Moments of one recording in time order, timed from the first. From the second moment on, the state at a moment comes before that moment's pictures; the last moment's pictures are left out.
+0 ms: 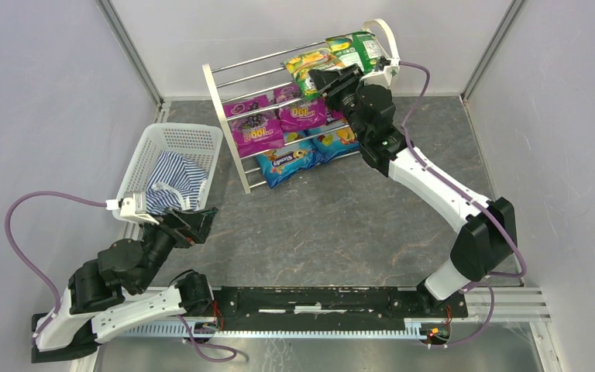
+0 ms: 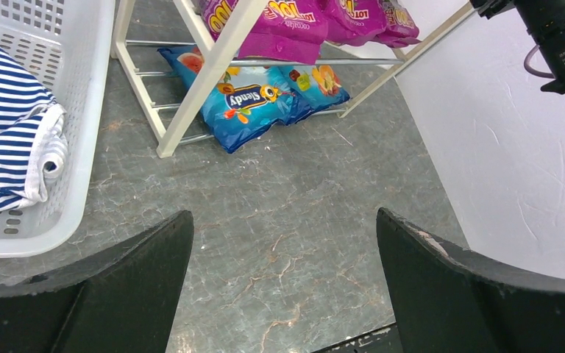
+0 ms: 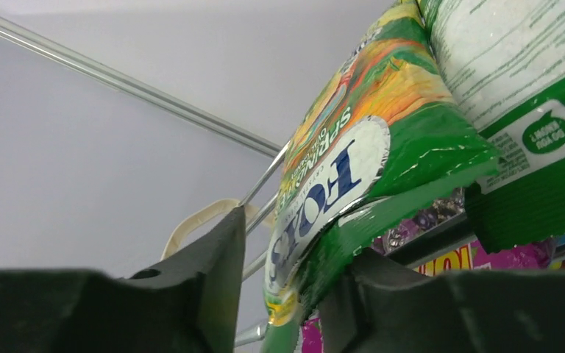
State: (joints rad) left arm -1.18 0.16 0.86 -0.88 -0.84 -0.73; right arm 0.59 1.58 1.41 0.32 0.24 1.04
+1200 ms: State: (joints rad) left arm -1.18 0.19 0.86 -0.88 -0.84 -0.72; right arm 0.58 1.56 1.34 0.31 0.18 1.04
